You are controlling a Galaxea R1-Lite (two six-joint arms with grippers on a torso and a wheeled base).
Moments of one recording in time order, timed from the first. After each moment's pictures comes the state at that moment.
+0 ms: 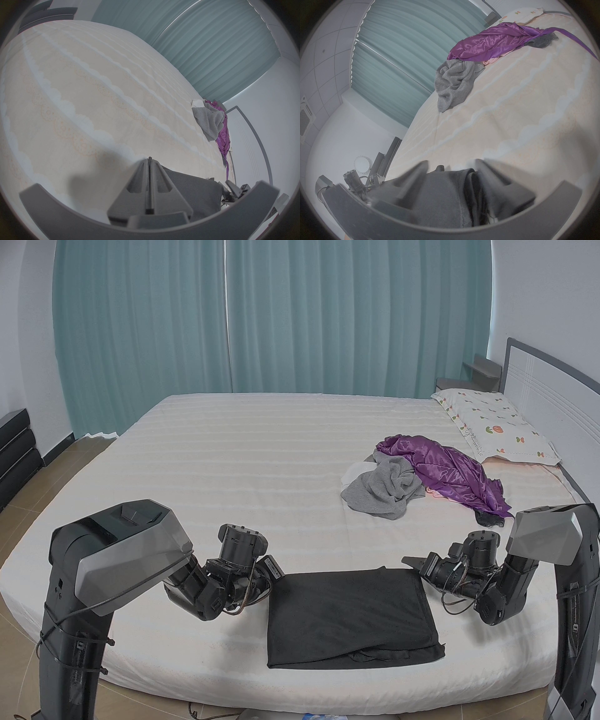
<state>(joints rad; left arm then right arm) -0.46 2.45 -1.14 -0.65 0.06 -0.93 0.17 2.48 -0.75 -1.30 0.34 0.73</state>
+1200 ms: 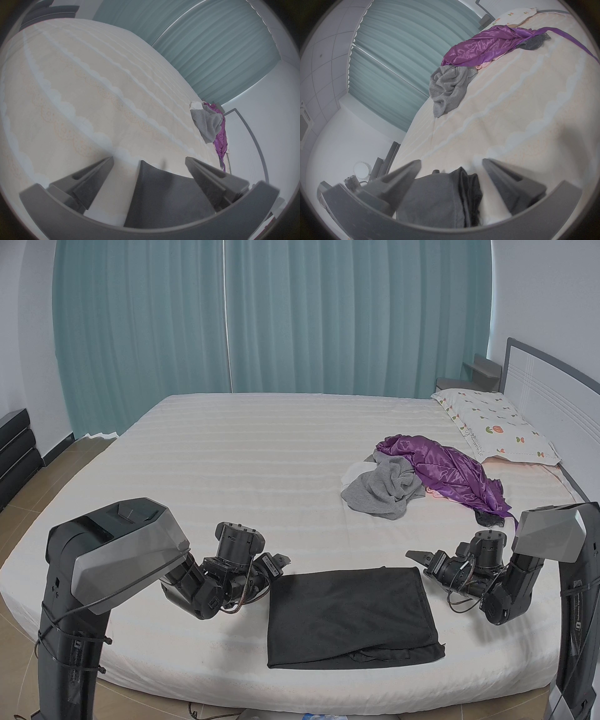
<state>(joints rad) -0.46 2.44 -1.13 -0.66 0.04 -0.95 0.14 2.47 -0.72 -1.32 0.33 0.76</state>
